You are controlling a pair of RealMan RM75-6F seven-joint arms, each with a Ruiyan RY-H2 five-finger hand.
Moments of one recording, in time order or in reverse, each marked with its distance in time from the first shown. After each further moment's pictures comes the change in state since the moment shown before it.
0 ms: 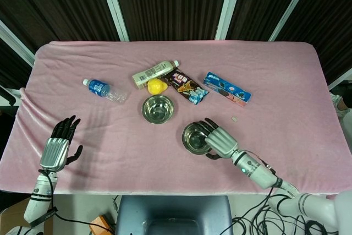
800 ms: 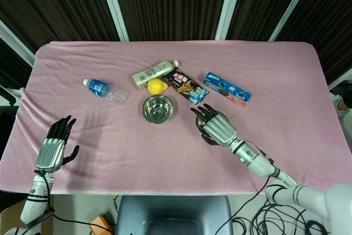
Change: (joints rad) left arm 0.020 0.011 -0.012 0.013 0.009 0.005 -0.041; right arm 0.076 -0.015 0.035 0.091 0.022 0.103 0.011
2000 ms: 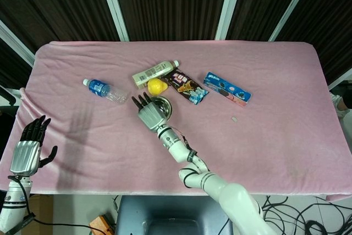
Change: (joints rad) left arm 0.069 0.096 -0.008 0.002 -0.001 0.054 -0.071; right arm 0.599 -0.673 0.277 0.732 0.385 -0.352 -0.343
